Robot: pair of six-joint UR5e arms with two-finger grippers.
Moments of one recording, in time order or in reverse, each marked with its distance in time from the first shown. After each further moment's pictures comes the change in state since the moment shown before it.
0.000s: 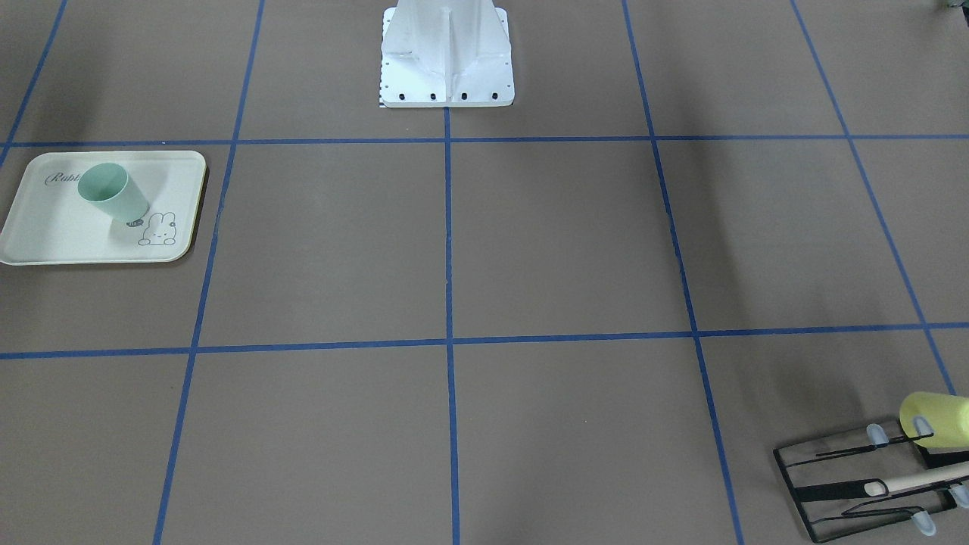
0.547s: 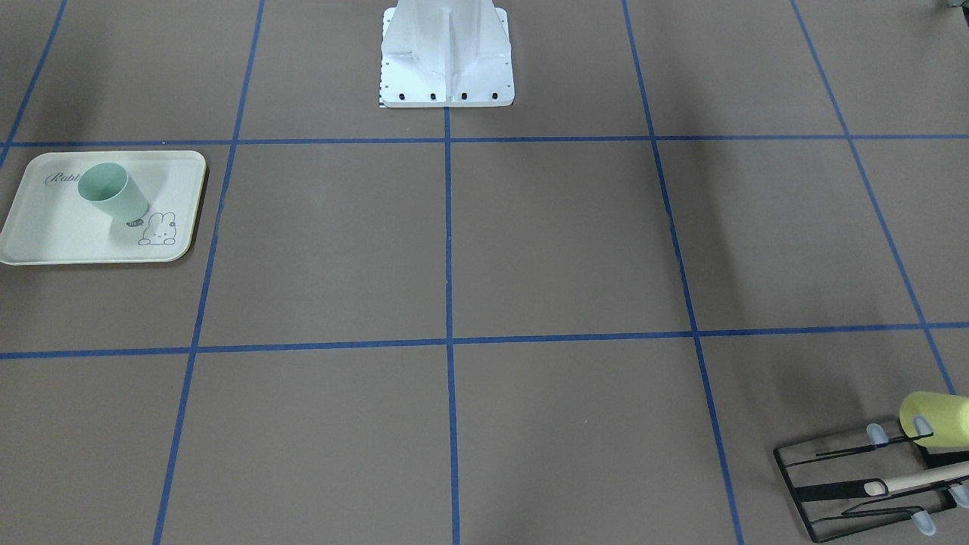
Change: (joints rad) left arm 0.000 0.000 -0.005 0.005 0.000 -0.001; right arm -0.002 0.007 -0.003 -0.003 0.004 0.064
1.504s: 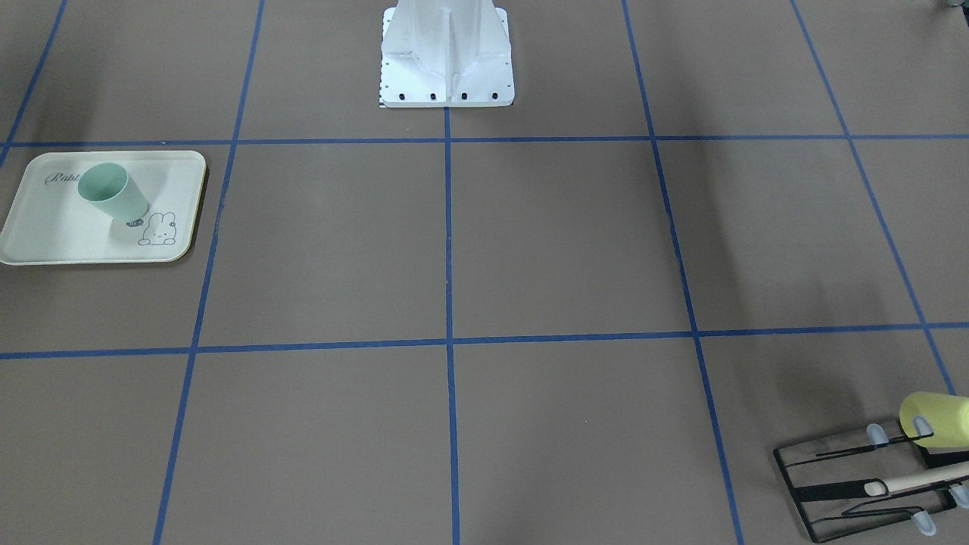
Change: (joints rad) left arm -0.002 0.021 -0.004 0.073 -0.026 0.008; right arm -0.114 0.000 -0.026 0.098 -0.027 0.152
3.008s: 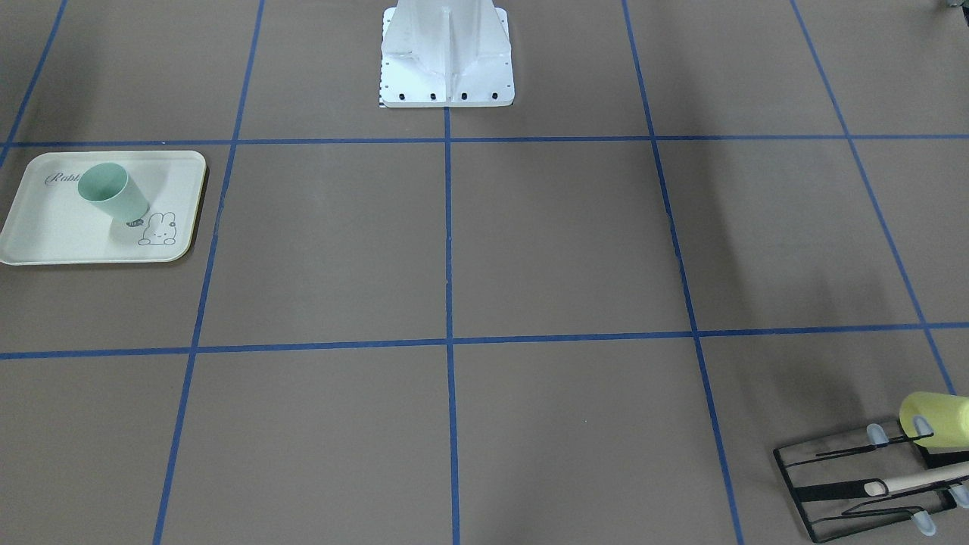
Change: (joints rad) left arm 0.001 0.011 -0.001 -0.004 0.002 0.002; right arm -0.003 -0.002 -0.111 0.098 0.094 -0.002
